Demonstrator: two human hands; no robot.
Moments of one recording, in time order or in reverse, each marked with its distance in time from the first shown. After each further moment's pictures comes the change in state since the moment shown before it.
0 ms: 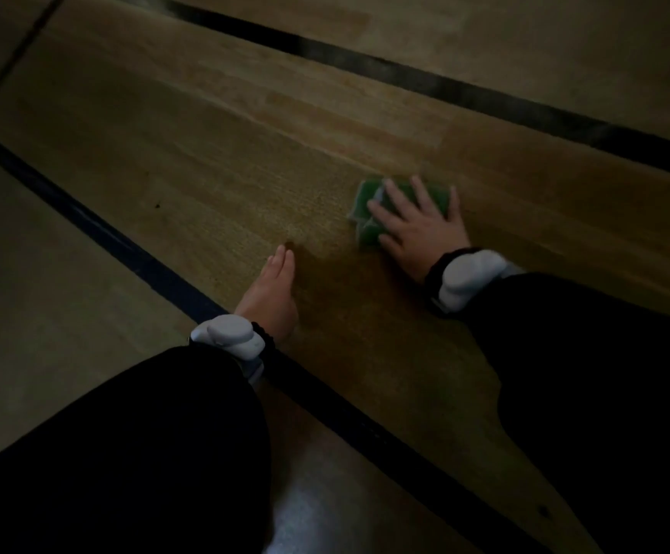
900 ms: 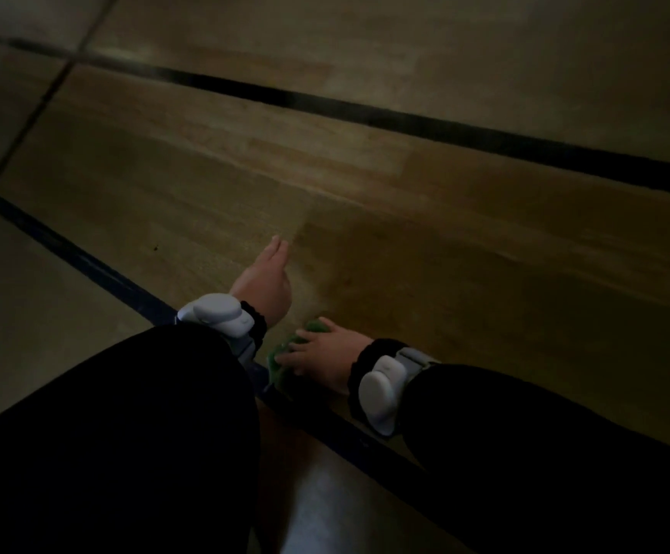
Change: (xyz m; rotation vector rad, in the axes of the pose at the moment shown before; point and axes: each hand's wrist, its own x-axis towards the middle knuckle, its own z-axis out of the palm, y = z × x) left_hand 0.005 0.046 -0.061 -0.039 0.081 0.034; right_hand -0.057 -0.104 0.014 -0.020 -0.422 -0.576
